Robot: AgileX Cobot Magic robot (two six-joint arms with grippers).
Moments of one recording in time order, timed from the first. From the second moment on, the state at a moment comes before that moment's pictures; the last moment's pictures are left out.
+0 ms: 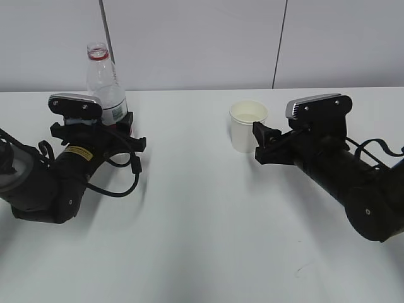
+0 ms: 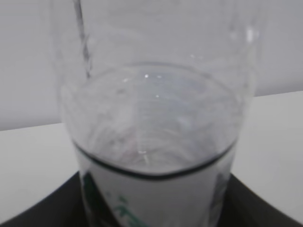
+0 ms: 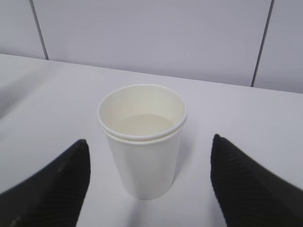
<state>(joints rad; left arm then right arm) -0.37 2.25 -0.91 -0.17 -1.20 0.10 0.30 2.00 -0.69 0.07 -1.04 -0.03</state>
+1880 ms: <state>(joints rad) -0.37 2.18 -0.91 -0.18 -1.09 0.10 0.30 1.99 -0.69 0.07 -1.03 0.00</state>
